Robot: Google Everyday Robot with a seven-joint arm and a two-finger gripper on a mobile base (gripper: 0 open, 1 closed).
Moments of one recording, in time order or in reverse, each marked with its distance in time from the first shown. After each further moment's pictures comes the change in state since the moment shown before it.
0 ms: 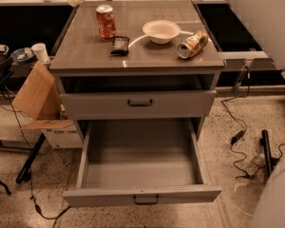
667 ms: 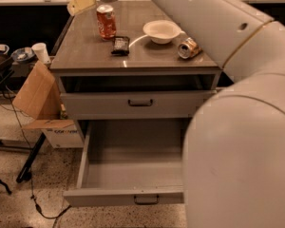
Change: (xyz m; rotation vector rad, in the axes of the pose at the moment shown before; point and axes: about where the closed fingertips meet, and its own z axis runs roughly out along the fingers) arm 0.016 -0.051 0.116 0.128 -0.005 0.200
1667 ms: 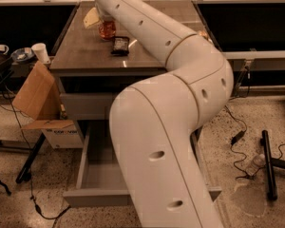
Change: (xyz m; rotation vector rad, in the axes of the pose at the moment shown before) arm 0.039 -0.069 0.133 0.257 0.122 0.188
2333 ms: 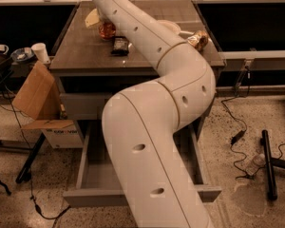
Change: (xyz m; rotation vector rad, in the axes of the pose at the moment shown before) arm -0.004 -0.005 0.032 0.016 -0.005 0.065
